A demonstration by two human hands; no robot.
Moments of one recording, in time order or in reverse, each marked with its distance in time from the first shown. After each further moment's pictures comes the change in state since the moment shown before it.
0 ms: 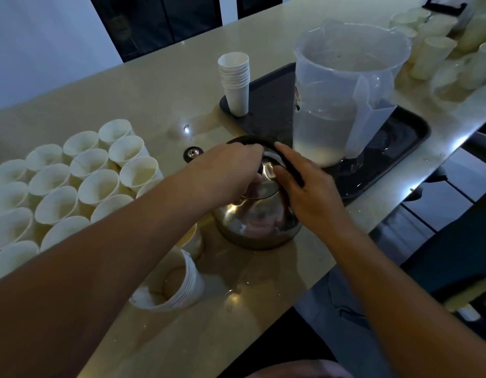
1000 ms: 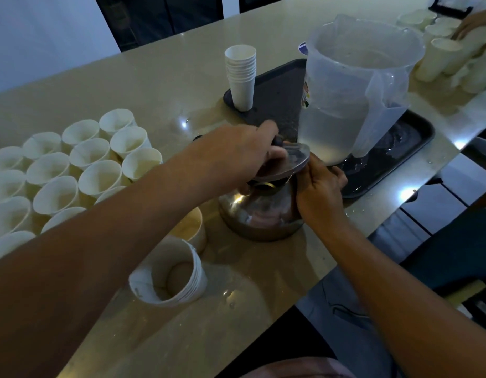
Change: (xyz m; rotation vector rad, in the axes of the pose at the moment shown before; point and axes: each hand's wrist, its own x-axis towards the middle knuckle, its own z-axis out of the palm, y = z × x) left_hand -0.010 -0.010 -0.011 -0.120 0.225 0.157; right_hand -0.004 -0.002 0.010 -0.022 0.109 0.164
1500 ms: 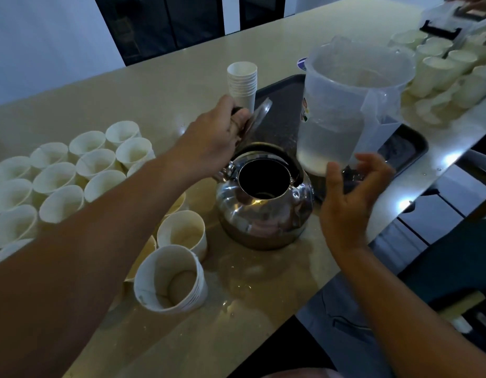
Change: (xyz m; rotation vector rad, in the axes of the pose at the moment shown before) left_hand 0.010 -0.036 -0.004 -0.457 0.261 -0.243; right_hand -0.007 0.012 -0.015 0.156 0.564 -0.166
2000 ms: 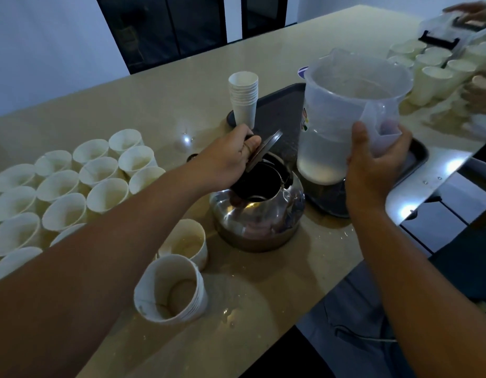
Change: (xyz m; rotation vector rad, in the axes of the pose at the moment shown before) left_hand 0.011 -0.009 0.021 -0.042 -0.161 -0.051; right_hand 0.074 0.000 0.013 0.257 0.069 0.280
